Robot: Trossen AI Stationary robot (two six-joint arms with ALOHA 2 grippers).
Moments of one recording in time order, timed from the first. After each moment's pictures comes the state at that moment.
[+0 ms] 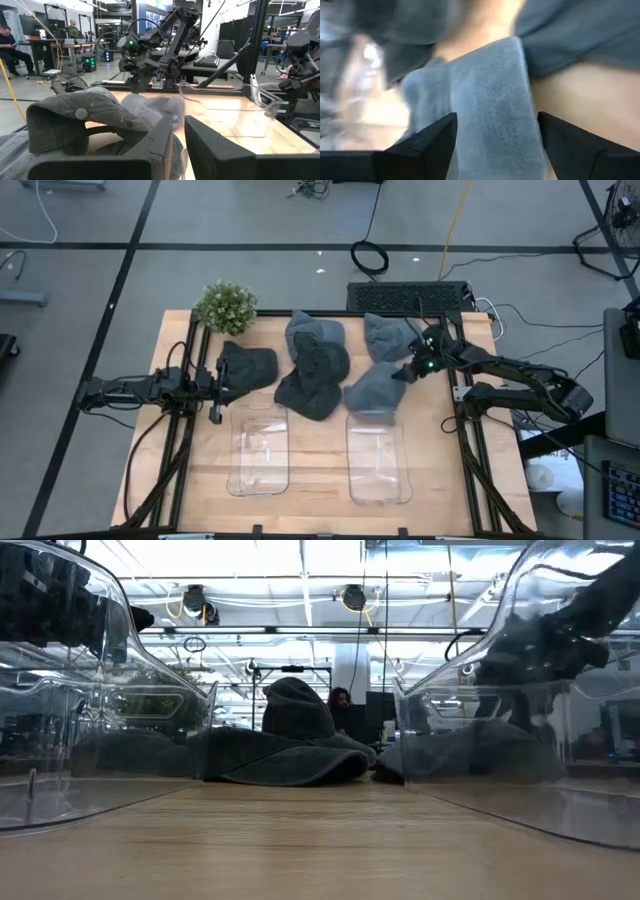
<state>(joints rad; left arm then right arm) -0.02 0.01 0.01 0.06 -0.03 -0.03 -0.84 1.05 0.33 -0.18 -0.65 0.36</state>
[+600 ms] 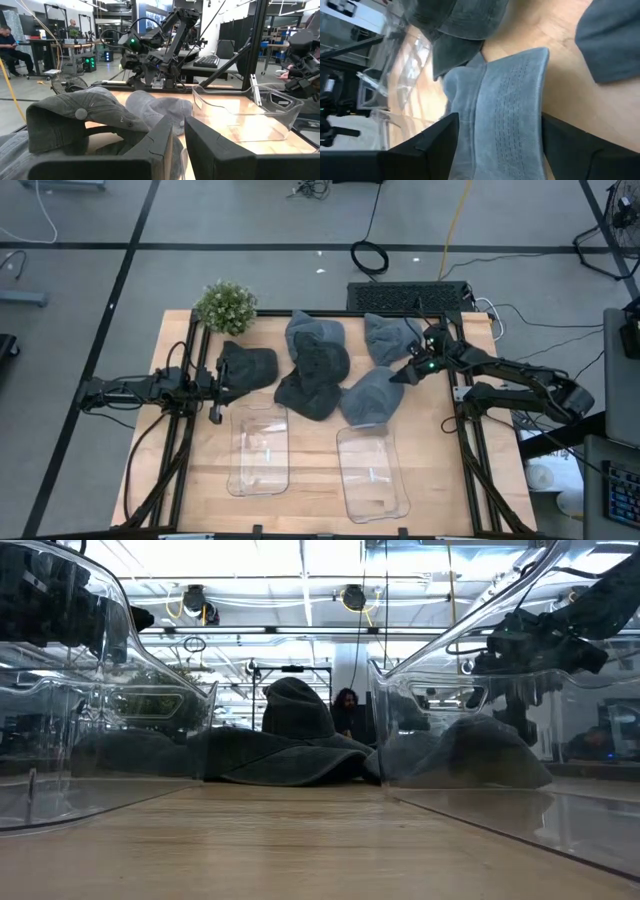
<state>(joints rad) -0.02 0.01 0.01 0.06 -0.03 -0.03 -0.82 1.03 0.32 -0.11 -0.78 0.38</state>
